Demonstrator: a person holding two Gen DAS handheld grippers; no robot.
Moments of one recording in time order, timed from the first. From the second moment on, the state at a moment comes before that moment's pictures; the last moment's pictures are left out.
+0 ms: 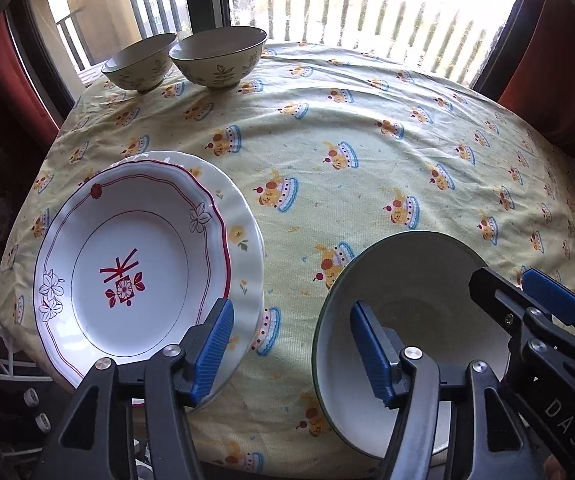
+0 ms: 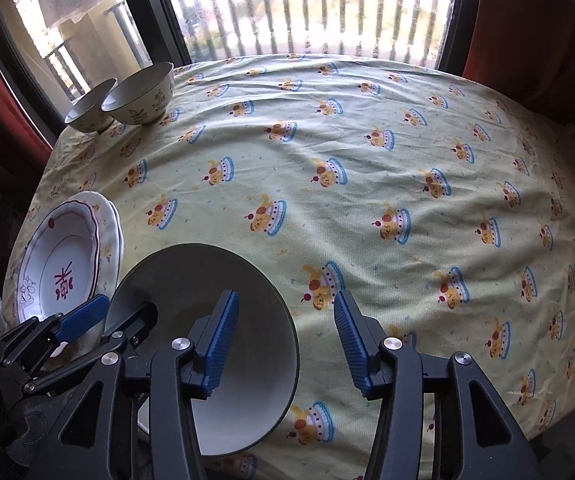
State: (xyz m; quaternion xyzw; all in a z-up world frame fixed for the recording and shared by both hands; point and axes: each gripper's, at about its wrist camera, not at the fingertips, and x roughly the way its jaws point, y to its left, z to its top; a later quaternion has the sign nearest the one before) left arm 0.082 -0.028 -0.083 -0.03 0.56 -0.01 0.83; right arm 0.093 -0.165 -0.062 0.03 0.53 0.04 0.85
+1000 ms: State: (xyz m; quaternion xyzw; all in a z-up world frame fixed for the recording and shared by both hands) left arm 0.162 0.097 -0.036 0.01 0.53 -0.08 0.84; right arm 0.155 -0.020 -0.004 0.05 0.50 -0.01 0.86
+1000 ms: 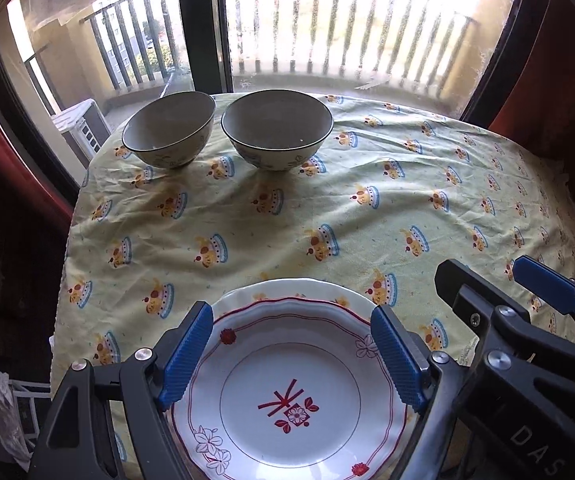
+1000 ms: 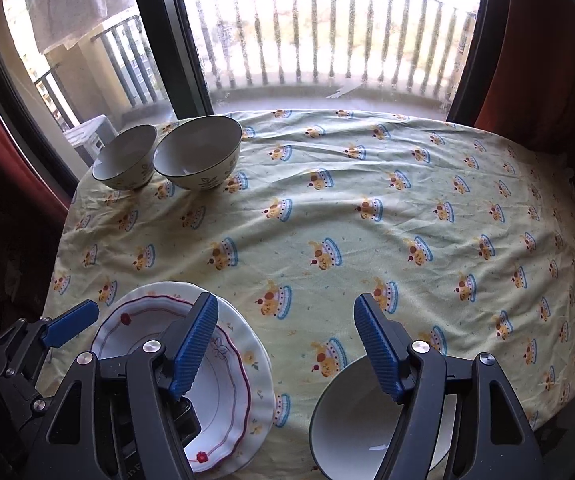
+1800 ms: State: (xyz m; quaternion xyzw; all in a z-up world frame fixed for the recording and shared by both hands) left arm 0.290 0.209 -0.043 0.01 0.51 -0.07 0.86; right arm 0.277 0.095 -0.008 0.07 0.48 -0.04 0.87
